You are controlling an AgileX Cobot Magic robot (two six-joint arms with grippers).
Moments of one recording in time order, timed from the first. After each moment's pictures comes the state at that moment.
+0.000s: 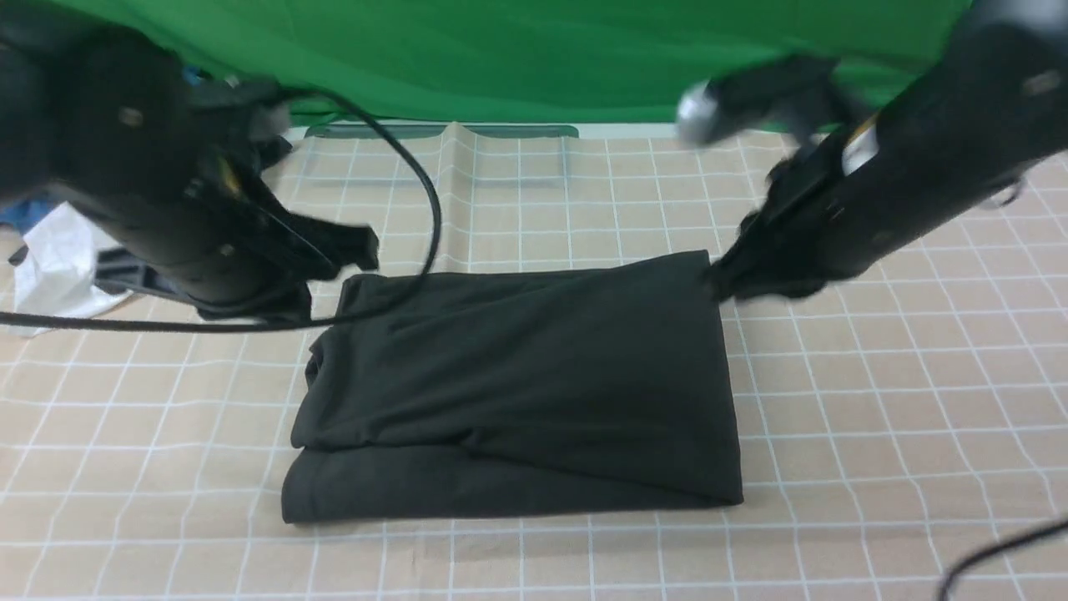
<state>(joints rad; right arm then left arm) 0.48 1.47 -1.29 0.10 0.83 -0.08 -0.32 1.36 -1.16 0.13 0.94 -0.44</state>
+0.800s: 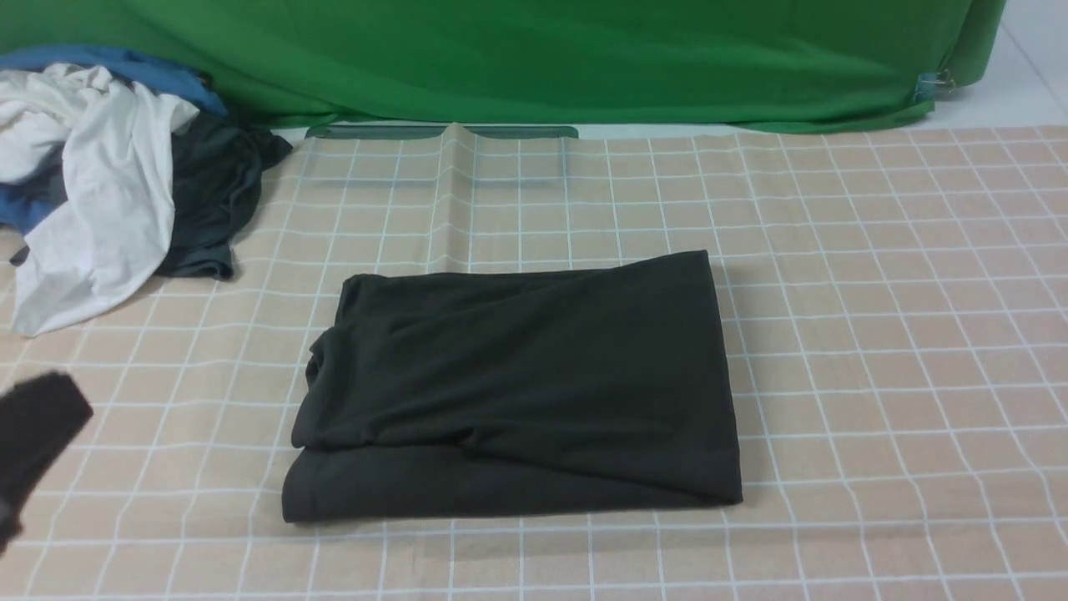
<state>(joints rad) 0.48 0.19 -0.60 -0.11 -0.02 -0.07 -0.32 0.23 -0.45 0.09 0.53 -0.55</state>
